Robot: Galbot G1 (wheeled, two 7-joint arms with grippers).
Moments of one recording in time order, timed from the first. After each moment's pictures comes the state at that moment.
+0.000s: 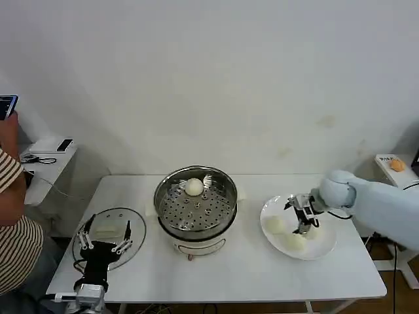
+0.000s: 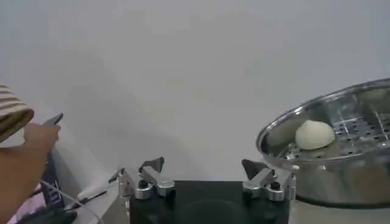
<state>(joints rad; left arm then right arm) 1.67 -1.33 -0.63 -2.26 0.21 0.17 -0.10 0.17 0.66 -1.12 1.38 0.09 -0.23 -0.85</state>
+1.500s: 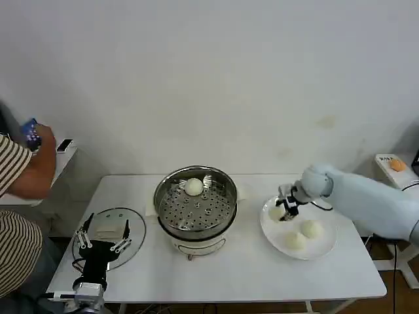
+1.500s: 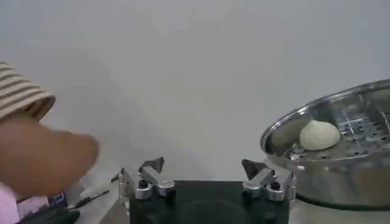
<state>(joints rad) 1.66 -1.33 -0.63 -2.25 0.20 0.17 -0.10 0.33 0.77 -1.15 1.30 0.14 -0.28 -0.90</state>
